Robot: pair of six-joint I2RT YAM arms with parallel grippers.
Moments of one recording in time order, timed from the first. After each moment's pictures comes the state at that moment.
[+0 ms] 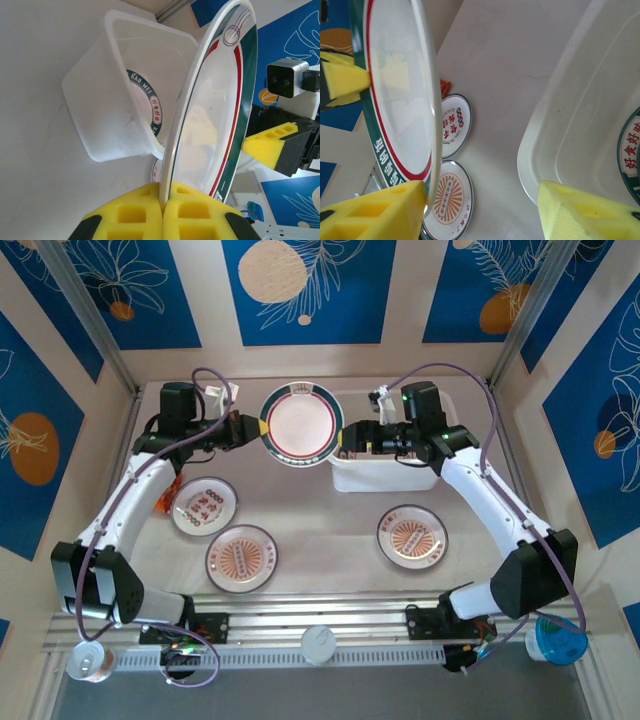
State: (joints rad) left arm -0.19 1.40 1.25 -0.42 0.85 -0.52; right arm 0.35 1.40 1.29 -0.54 -0.62 0.38
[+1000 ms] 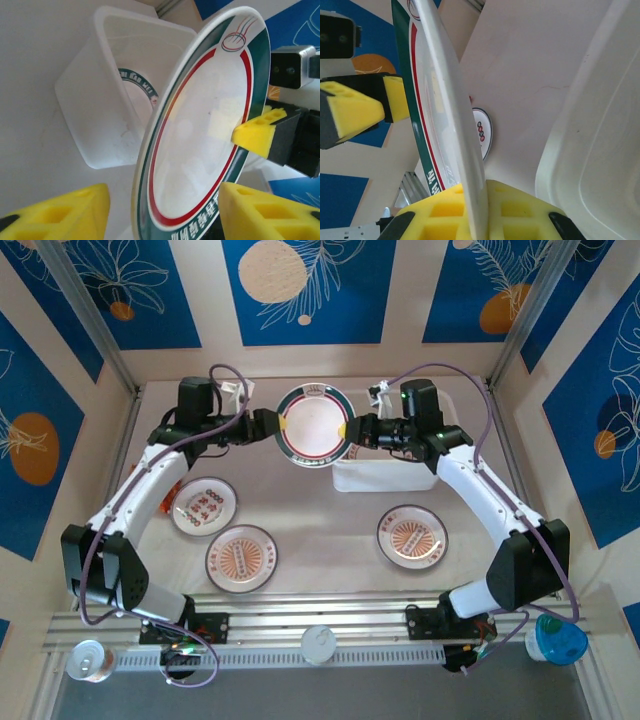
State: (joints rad) left arm -0.27 1.47 1.32 -0.42 0.77 -0.49; right arm 0.33 1.44 1.26 -0.39 -0.70 0.53
